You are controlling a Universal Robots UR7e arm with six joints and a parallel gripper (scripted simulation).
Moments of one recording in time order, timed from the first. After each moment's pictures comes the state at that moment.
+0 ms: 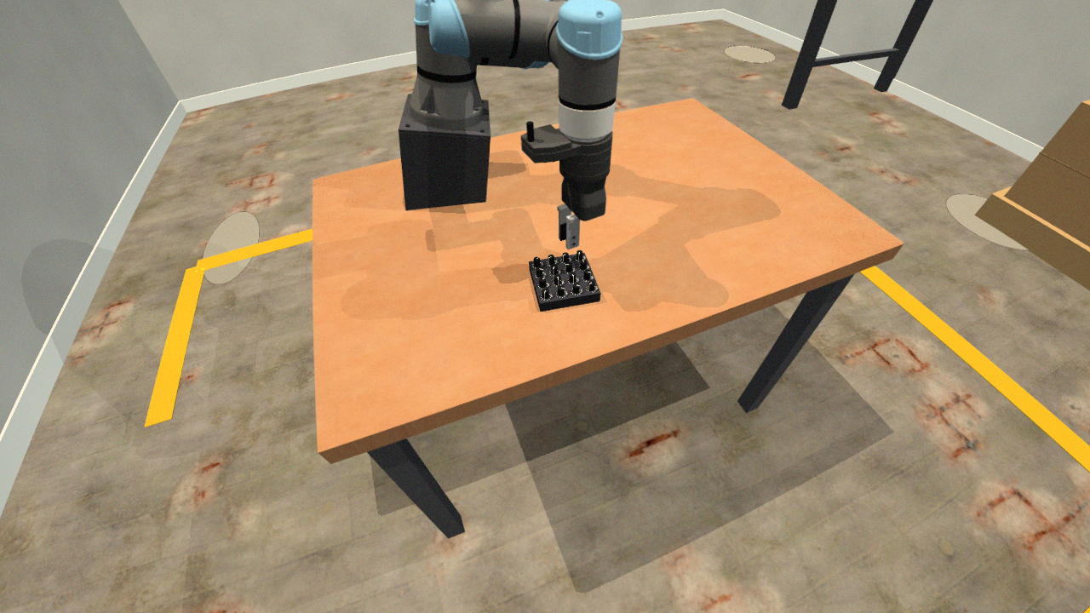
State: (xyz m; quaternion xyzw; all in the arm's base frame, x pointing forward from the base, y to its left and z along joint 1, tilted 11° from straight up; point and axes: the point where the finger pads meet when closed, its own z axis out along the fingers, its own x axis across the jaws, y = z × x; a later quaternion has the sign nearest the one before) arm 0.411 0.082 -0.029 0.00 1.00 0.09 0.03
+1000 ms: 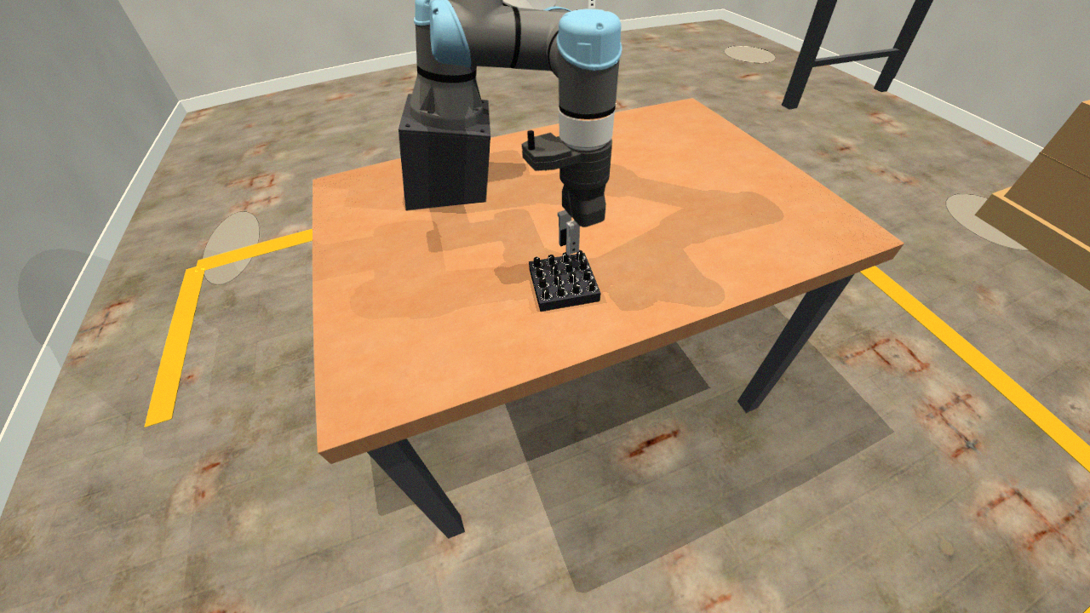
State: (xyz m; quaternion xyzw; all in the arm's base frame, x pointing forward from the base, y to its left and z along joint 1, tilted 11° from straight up) arm 0.412 0.085 -0.041 0.00 1.00 0.09 0.03
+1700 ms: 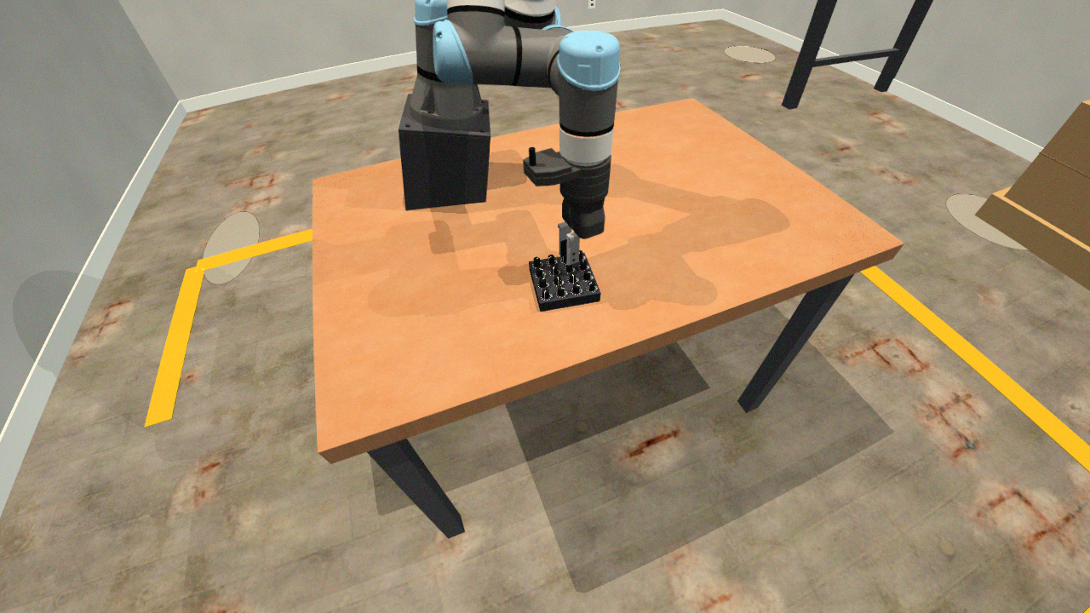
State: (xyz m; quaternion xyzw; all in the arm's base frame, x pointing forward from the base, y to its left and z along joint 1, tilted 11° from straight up) arm 0.413 0.089 -0.064 0.00 1.00 0.09 0.03
